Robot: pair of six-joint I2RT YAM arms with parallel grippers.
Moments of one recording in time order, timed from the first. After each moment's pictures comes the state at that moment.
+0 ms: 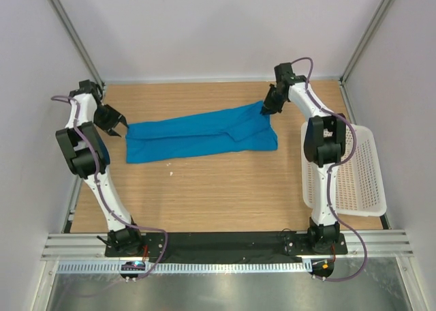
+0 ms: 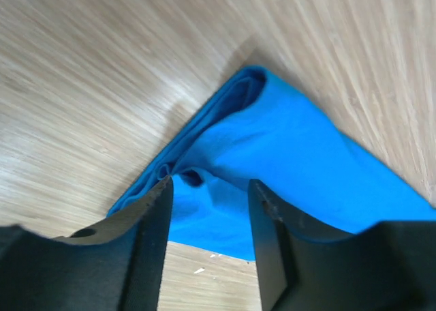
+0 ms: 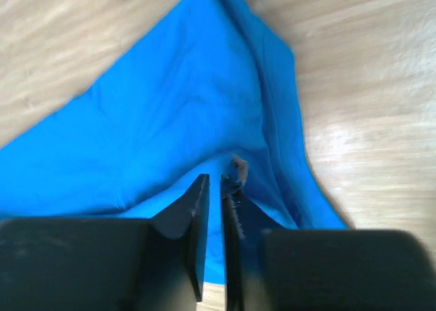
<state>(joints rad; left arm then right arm) 0.34 2.19 1.88 -1.02 0.17 -0.60 0.17 2.27 2.00 -0.80 -0.15 0.59</state>
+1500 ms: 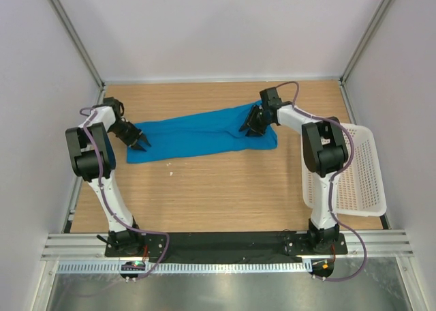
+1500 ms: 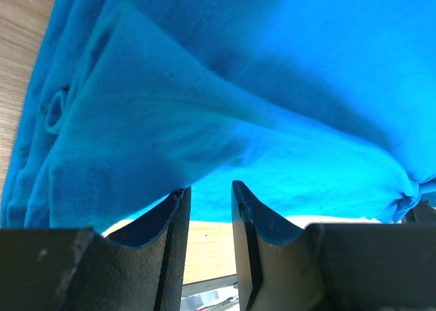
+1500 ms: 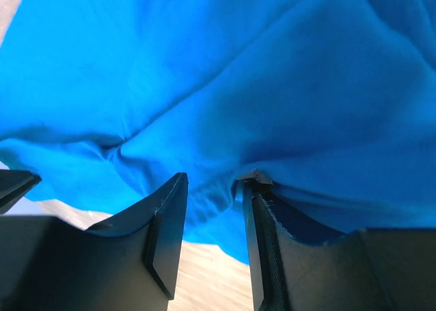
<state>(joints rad) 0.22 2.09 1.51 -0.89 0.34 -0.60 0.29 2.11 1.50 -0.41 -0.31 0.76</state>
